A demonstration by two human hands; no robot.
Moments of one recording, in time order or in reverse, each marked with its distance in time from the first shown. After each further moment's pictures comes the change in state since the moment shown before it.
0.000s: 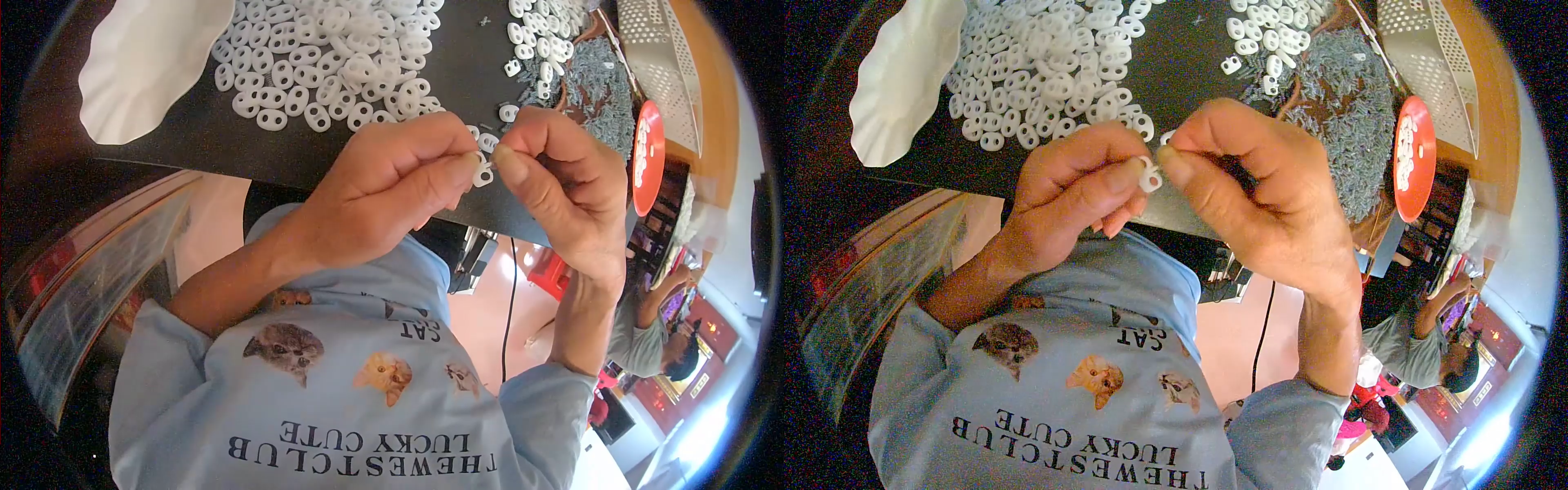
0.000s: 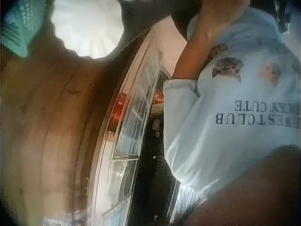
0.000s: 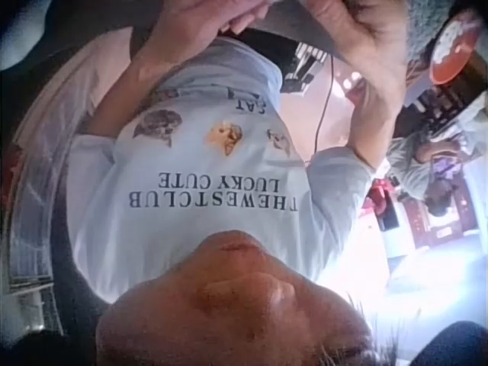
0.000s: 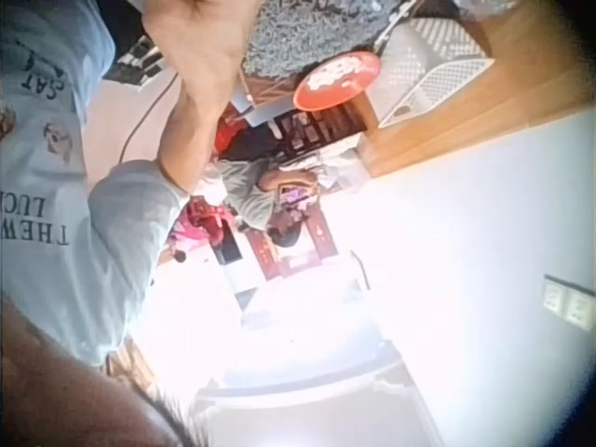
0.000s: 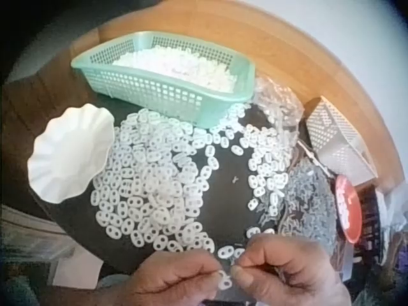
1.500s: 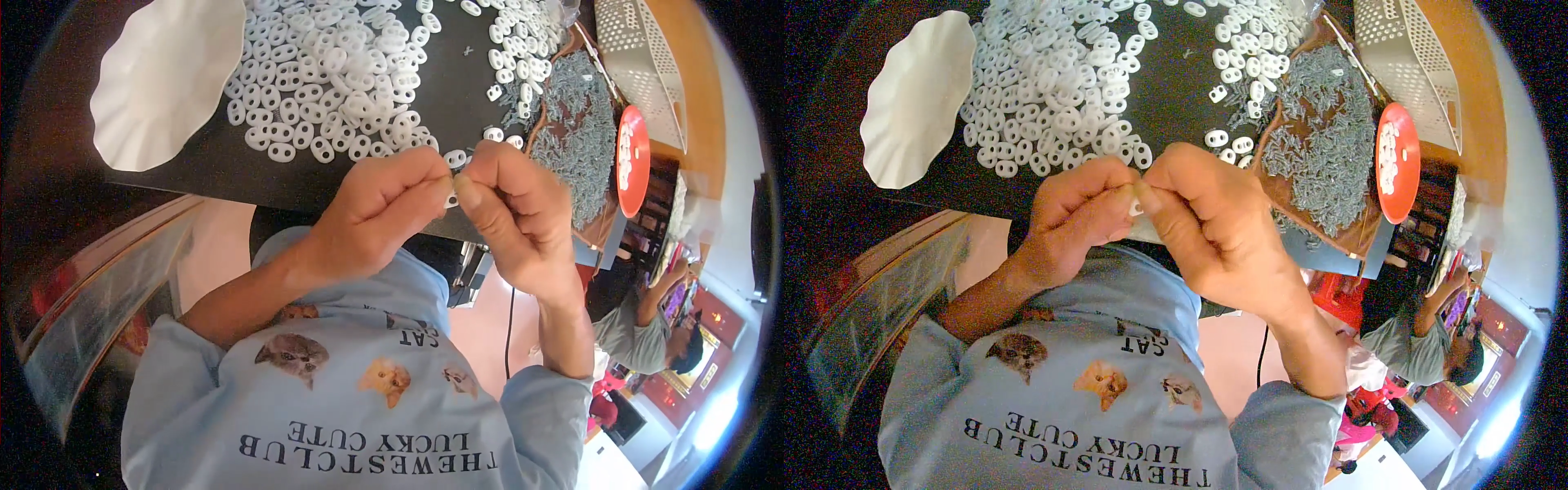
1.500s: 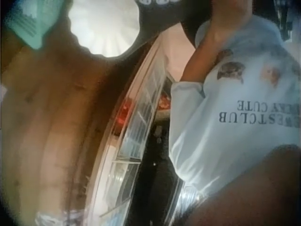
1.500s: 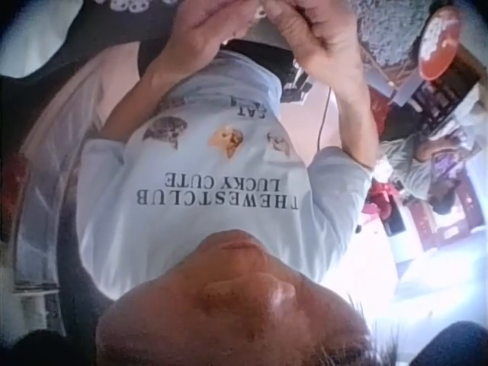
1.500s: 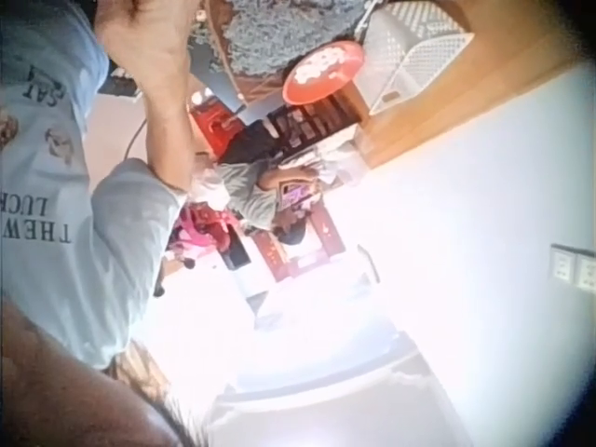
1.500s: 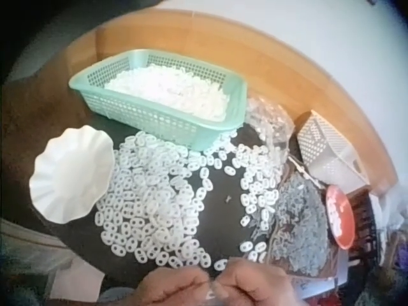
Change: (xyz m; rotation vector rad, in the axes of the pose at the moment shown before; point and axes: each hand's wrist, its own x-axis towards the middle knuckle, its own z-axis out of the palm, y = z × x) left_hand -0.006 0.003 -0.002 -0.009 0.073 -0.038; right_hand 0.002 -0.002 0.027 -0.038 0.105 -0.143
